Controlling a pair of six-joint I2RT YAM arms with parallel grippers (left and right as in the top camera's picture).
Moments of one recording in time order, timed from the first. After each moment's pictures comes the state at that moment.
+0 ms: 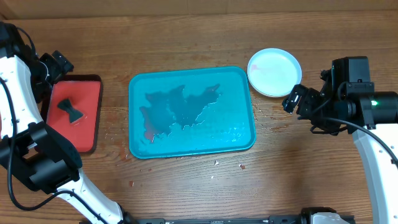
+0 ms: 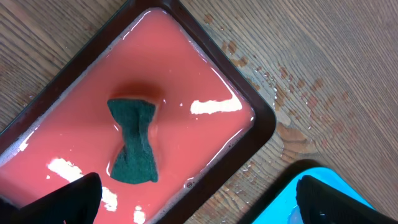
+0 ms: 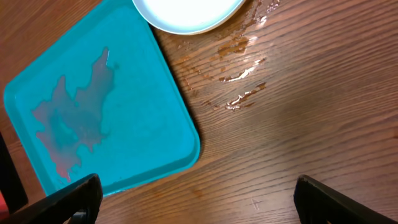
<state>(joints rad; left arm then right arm) 0.49 2.07 1.97 -1.18 0.12 -0.36 0.02 1.30 1.33 -1.23 -0.20 0.46</state>
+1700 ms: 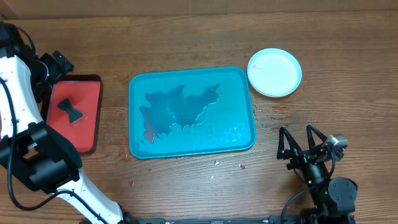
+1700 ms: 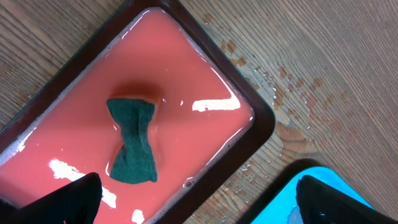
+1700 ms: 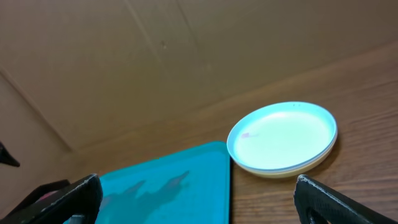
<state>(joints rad) 0.49 2.07 1.97 -1.18 0.12 -0.36 0.07 0.01 0.08 -0.09 -0.17 0.46</state>
